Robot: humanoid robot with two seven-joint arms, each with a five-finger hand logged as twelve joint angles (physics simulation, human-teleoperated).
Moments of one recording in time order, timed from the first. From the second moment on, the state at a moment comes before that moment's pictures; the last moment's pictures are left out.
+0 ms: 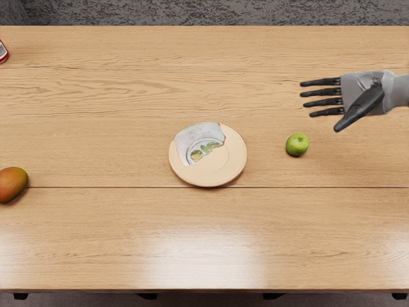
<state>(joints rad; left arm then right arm) 0.00 0.00 -0.13 -0.26 0.10 -0.08 0.17 1.13 -0.88 0.36 1.06 0.17 0.61 -0.61</state>
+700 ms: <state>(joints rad) 0.00 0.00 -0.13 -0.26 0.10 -0.08 0.17 1.71 -0.50 -0.56 1.22 -0.12 -0.25 -0.61</state>
